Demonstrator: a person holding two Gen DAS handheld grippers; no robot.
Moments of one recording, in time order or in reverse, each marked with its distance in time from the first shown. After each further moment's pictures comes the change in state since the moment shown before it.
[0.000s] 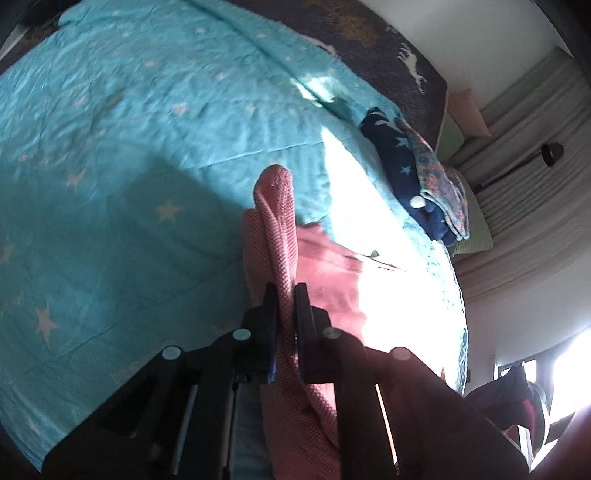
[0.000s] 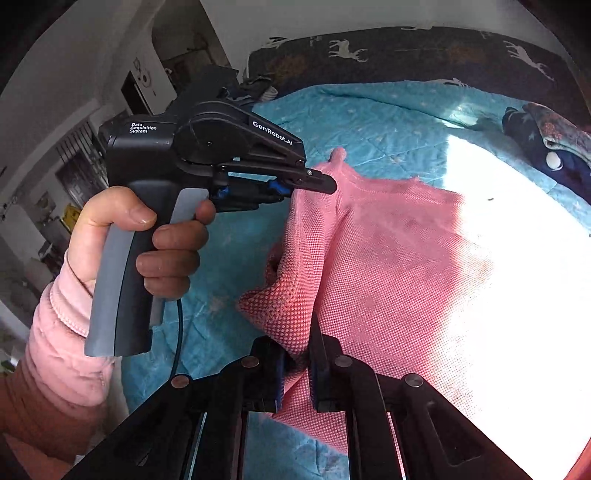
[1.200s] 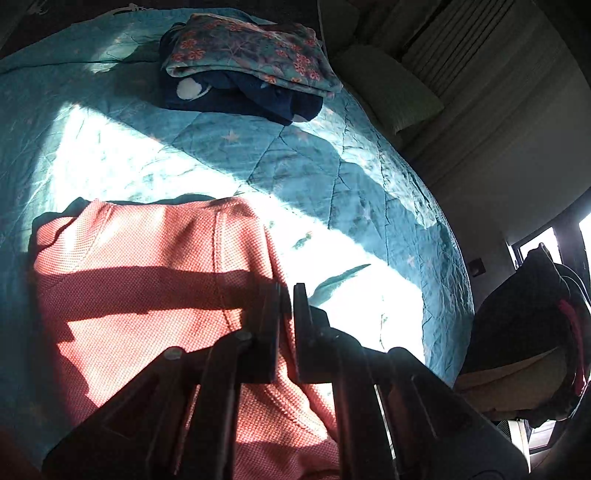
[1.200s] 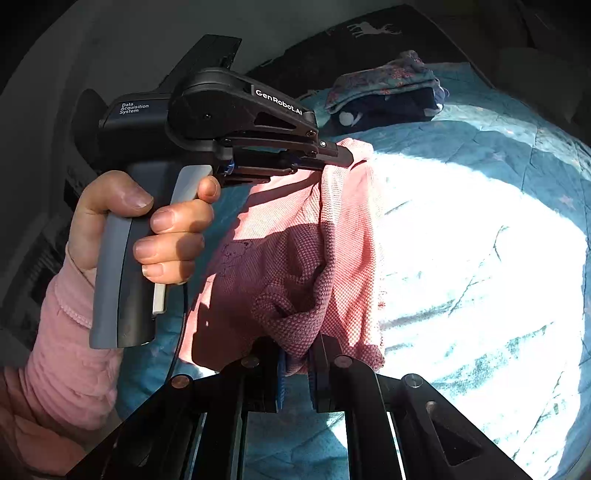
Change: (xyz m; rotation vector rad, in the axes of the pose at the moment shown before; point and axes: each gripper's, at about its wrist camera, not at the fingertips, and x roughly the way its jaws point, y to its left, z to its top) left arm 0.131 -0.263 -0.082 0.435 0.252 -0.070; right arm -0.142 -0.170 -0.101 0.396 -0.165 -0.092
